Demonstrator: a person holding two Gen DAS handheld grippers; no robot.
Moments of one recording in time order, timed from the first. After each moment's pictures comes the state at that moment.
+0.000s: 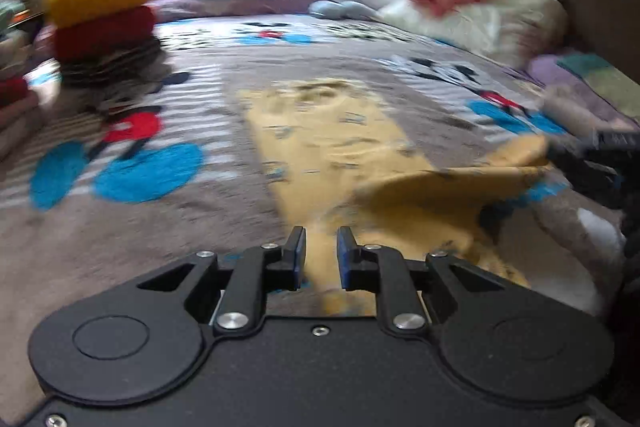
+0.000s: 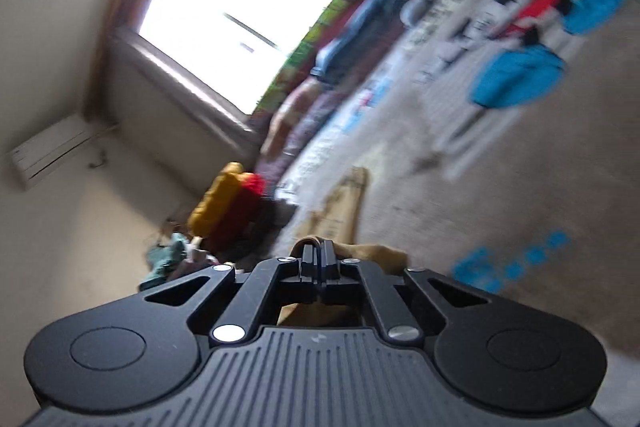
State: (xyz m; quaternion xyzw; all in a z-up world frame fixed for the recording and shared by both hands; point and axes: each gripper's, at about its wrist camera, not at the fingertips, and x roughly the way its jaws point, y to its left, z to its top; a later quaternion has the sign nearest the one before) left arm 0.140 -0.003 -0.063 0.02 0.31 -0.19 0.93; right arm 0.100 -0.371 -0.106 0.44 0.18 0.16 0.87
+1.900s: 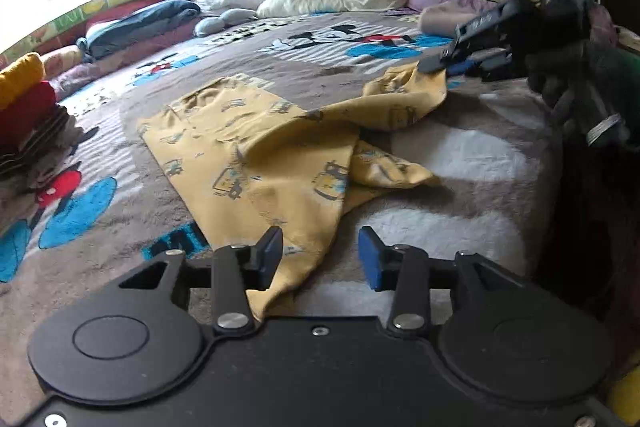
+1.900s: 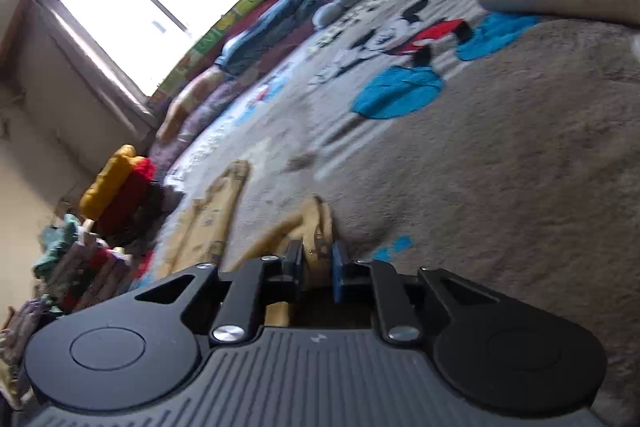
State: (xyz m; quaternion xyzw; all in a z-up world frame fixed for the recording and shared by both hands) left arm 0.083 -0.047 -0.087 0.19 0.26 -0.34 0.89; right arm 0.099 -0.384 -0.113 0.37 0.24 0.04 0.90
